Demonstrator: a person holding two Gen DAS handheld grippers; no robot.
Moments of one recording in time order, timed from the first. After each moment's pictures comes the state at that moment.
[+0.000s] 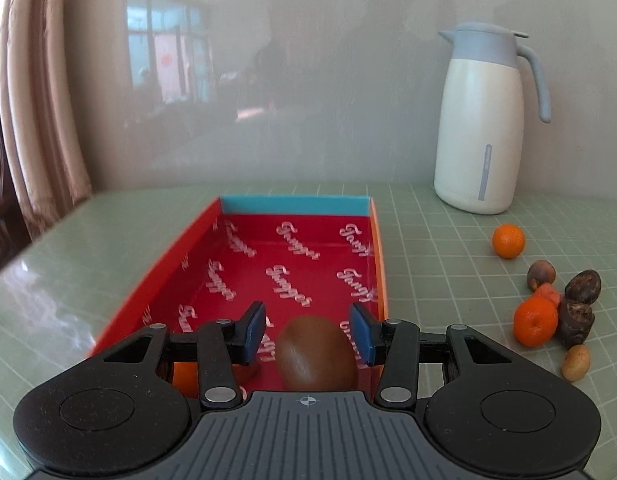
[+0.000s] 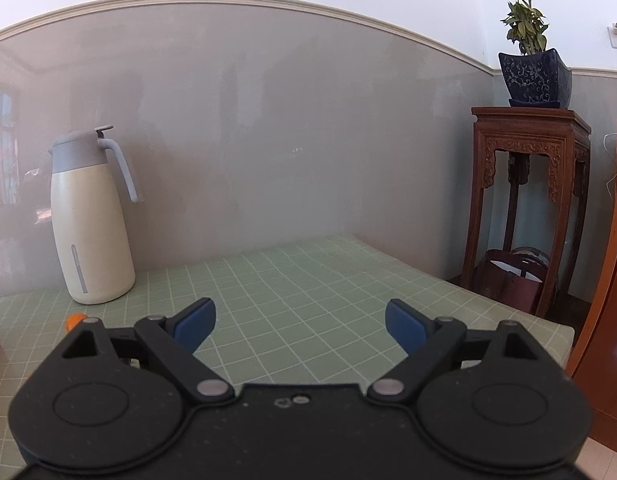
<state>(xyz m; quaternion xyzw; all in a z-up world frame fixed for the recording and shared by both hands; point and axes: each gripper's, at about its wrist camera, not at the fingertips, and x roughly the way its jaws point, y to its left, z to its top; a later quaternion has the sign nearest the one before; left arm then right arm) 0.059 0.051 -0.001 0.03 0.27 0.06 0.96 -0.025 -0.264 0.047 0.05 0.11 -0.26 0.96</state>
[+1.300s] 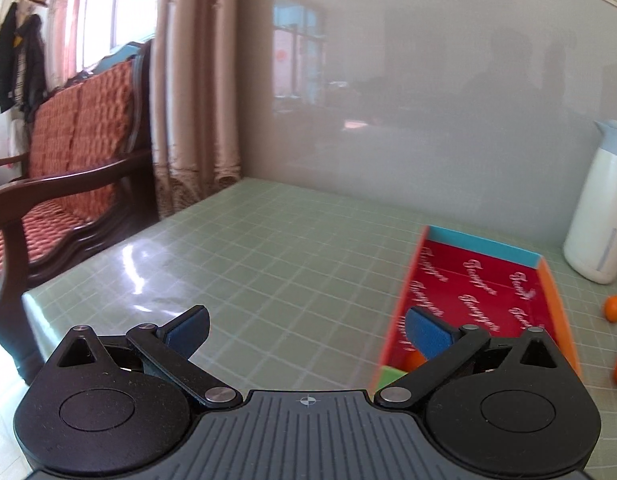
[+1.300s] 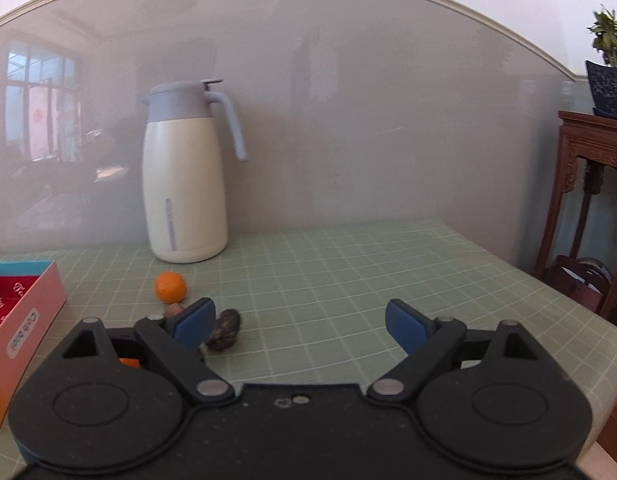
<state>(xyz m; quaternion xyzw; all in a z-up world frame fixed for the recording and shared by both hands) -0.006 0.205 0.028 -0.06 0.24 0.22 0.94 0.015 -0.191 0.033 0.01 0.16 -0.14 0.98</state>
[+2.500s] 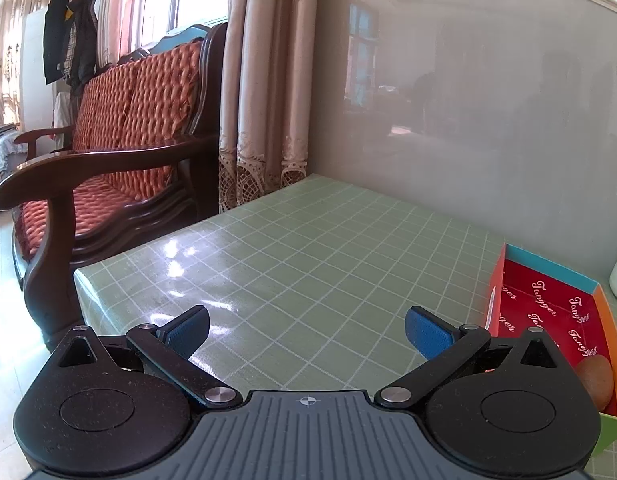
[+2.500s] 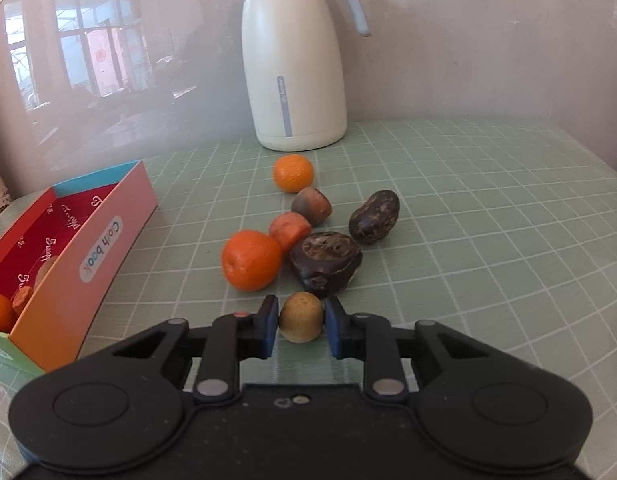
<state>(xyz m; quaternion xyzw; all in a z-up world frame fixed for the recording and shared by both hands) -0.033 0.268 0.022 -0.10 0.24 0.27 0.93 0.060 -0.147 -0.013 0.05 0.30 -0.01 0.95</state>
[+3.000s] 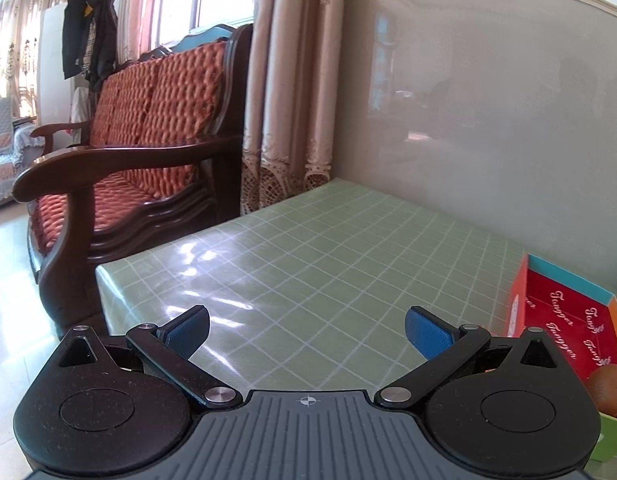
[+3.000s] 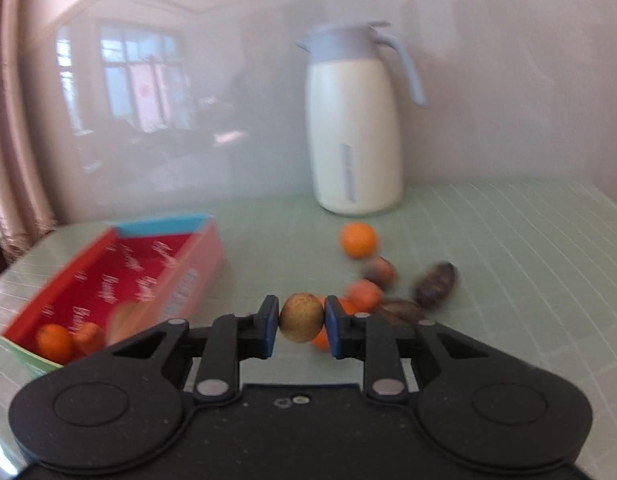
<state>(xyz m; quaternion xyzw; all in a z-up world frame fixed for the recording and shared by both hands) -0.047 0.283 0.021 -0.10 0.23 0.30 0.92 0.046 -0.104 0.021 0.04 0.21 0.06 0.98</state>
